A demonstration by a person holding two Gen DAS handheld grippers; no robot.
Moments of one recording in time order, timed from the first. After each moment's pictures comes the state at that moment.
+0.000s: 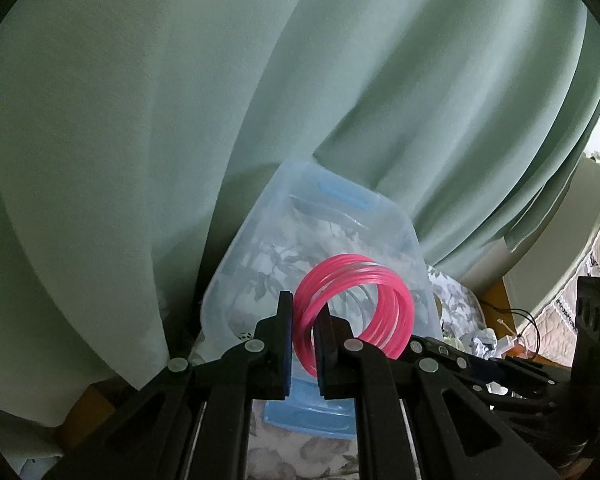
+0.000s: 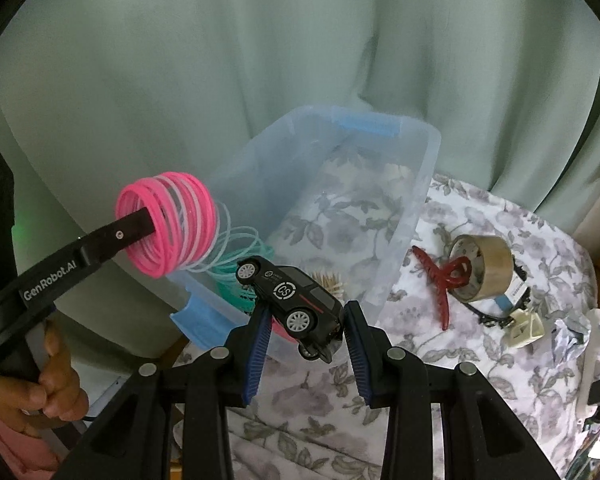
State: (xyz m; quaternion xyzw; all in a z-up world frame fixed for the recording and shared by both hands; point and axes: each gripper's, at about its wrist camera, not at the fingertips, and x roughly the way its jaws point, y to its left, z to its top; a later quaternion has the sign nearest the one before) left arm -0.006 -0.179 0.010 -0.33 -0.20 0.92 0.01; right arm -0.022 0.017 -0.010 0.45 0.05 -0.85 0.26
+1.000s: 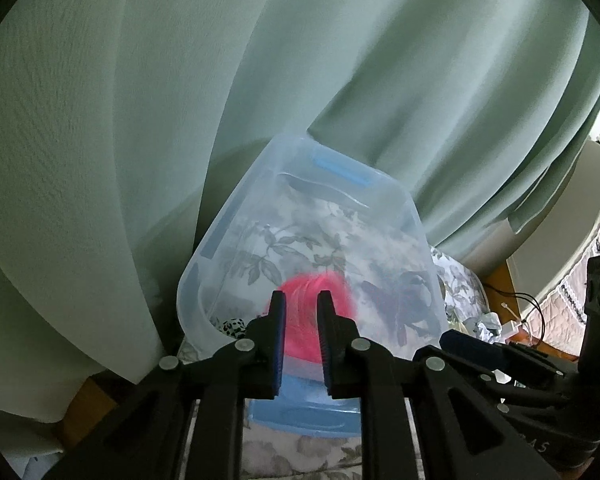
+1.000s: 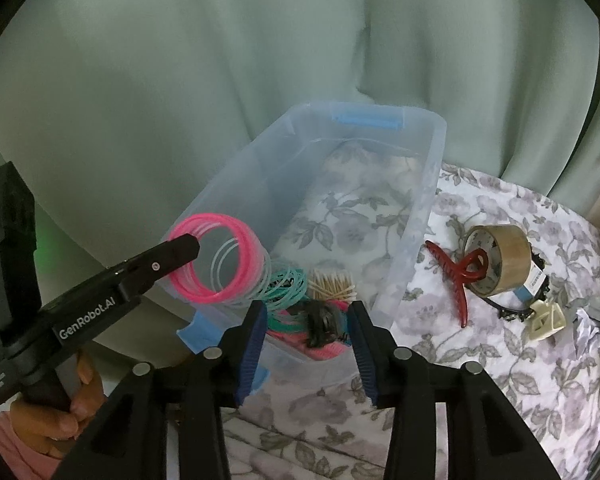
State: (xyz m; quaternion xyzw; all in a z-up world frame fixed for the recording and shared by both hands) left arm -0.018 -0.167 0.000 -0.36 -0.19 0.91 0.02; right arm -0.027 0.014 -0.010 0.45 0.02 -0.85 0.27
